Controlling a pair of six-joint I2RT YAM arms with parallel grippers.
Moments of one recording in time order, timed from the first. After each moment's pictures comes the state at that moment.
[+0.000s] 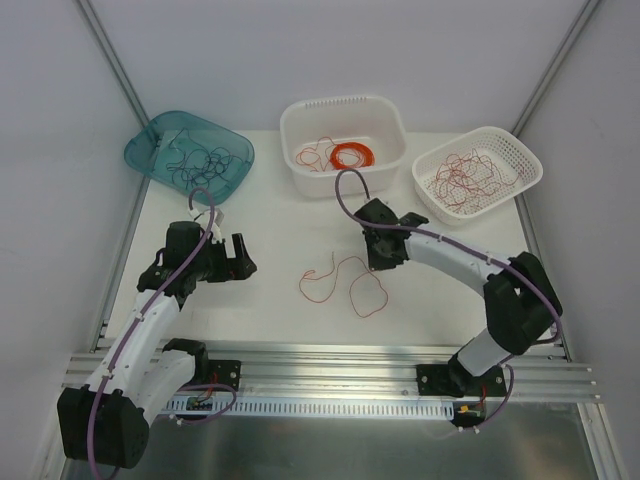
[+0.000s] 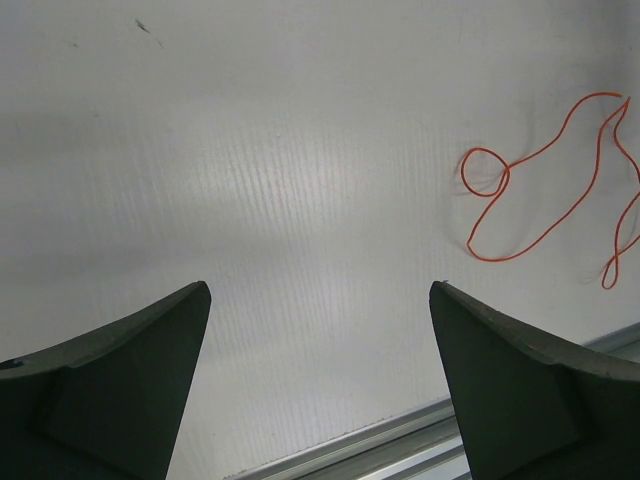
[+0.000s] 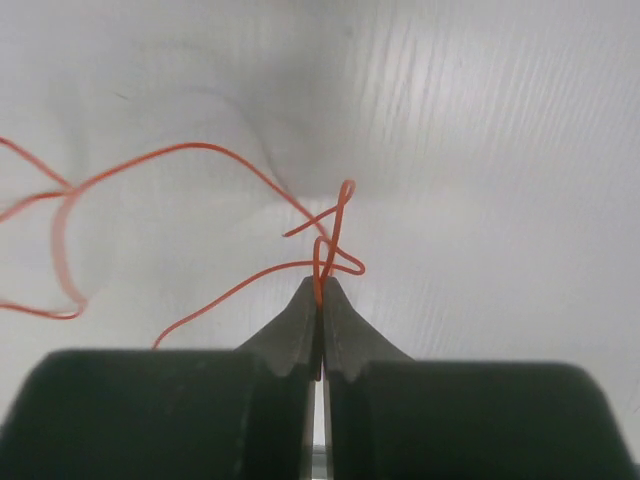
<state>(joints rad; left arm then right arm) -0.13 0.85 0.59 -0.52 0.28 -0.27 0.70 1.60 1.05 -0.71 0.24 0.54</state>
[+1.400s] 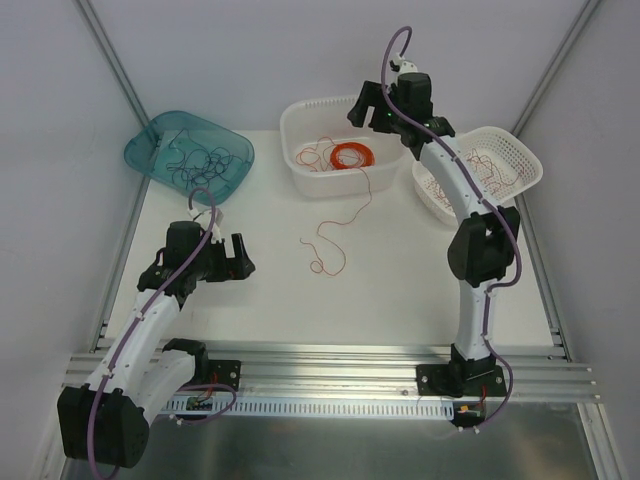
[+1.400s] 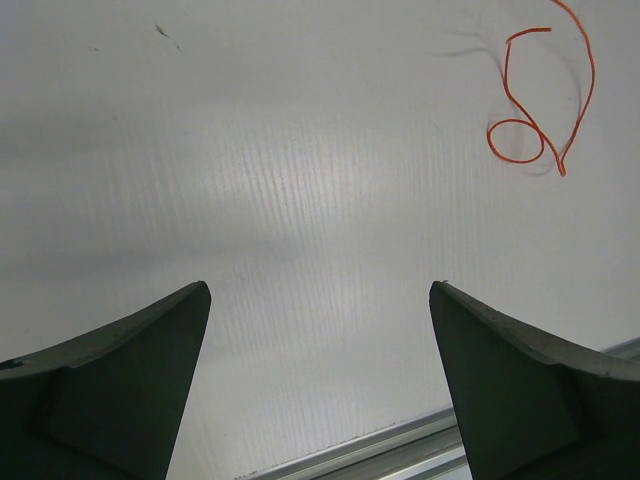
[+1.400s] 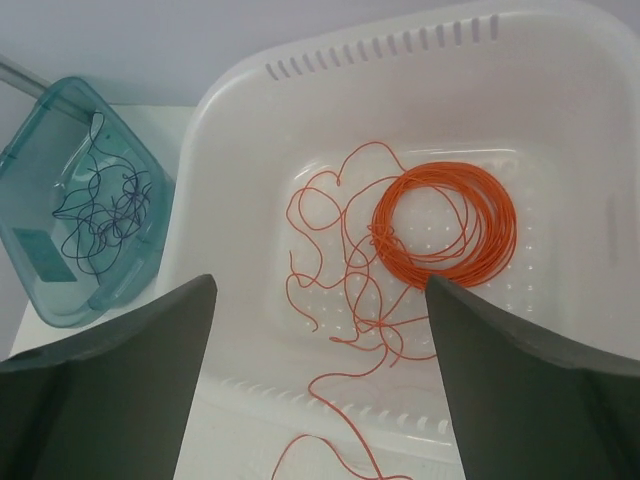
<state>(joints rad) -0.13 0.86 0.59 -0.52 0.25 -0.26 0.34 2.10 2.11 -0.38 -0.12 0.38</state>
